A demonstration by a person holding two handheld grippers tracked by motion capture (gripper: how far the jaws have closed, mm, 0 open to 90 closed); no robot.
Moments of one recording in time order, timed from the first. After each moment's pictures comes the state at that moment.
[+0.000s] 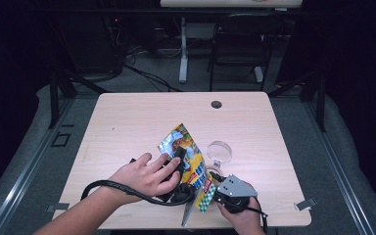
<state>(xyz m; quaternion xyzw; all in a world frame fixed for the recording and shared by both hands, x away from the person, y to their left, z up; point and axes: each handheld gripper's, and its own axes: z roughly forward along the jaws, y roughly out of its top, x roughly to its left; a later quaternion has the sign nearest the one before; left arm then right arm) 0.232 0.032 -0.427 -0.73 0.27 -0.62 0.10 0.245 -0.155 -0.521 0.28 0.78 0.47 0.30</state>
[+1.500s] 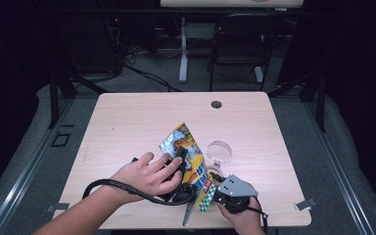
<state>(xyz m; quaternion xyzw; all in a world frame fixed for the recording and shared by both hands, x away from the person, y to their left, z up) 0.233 0.029 -0.428 -0.73 0.28 -0.62 0.10 0.245 -0.156 -0.521 0.29 0.79 0.46 0.29</state>
